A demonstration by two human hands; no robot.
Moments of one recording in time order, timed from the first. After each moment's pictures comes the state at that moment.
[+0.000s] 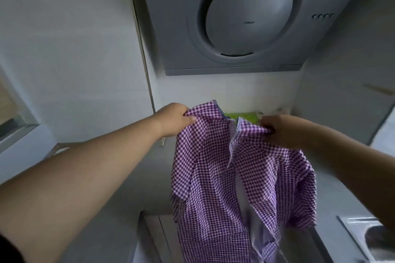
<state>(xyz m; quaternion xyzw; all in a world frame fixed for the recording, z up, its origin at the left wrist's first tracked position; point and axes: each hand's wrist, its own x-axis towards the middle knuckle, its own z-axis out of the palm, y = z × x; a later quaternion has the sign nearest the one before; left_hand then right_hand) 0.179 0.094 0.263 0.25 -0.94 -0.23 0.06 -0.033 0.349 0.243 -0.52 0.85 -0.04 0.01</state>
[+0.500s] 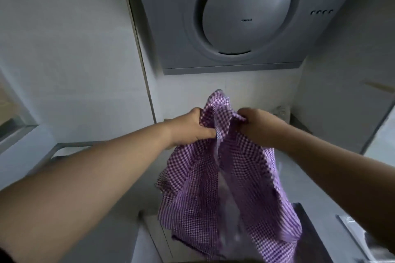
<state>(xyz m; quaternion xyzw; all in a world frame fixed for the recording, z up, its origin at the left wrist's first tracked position) 0.163 0.134 0.252 0.19 -0.87 -0.46 -0.02 0.023 0.317 0.256 -0.47 0.86 -0.20 0.03</state>
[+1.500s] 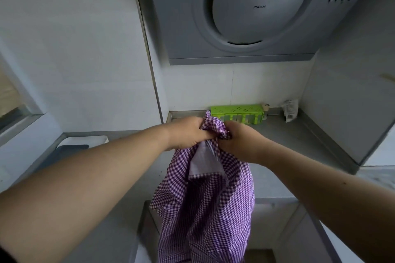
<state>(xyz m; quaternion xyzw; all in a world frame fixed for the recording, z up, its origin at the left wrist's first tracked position) 0.182 0.114 0.222 0.19 -0.92 -0.35 -0.02 0.070 0.281 0.215 -0.51 0.80 -0.29 0.16</state>
